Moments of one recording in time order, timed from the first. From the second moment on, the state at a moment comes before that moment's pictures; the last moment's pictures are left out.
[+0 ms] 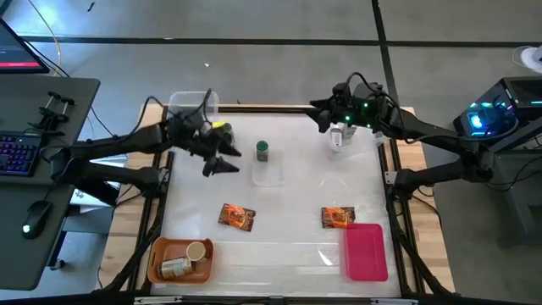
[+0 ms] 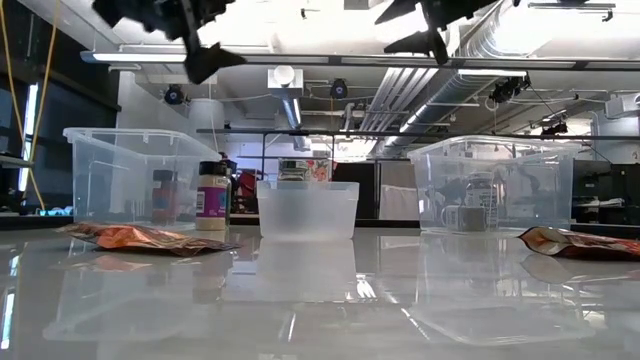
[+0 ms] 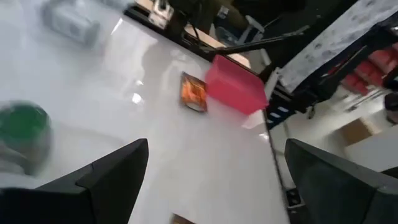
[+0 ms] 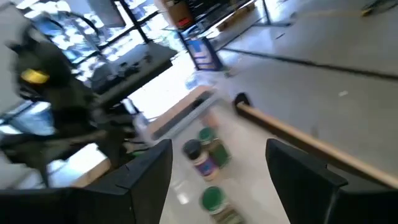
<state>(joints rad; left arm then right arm) 0.33 1.01 0.83 -0.28 0.51 -0.33 -0.42 1.18 1.11 -0.19 -0.03 0.45</state>
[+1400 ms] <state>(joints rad) 0.34 1.84 1.76 -1.50 -0.34 0.02 -0.21 1.18 1.11 -0.18 -0.12 0.49</state>
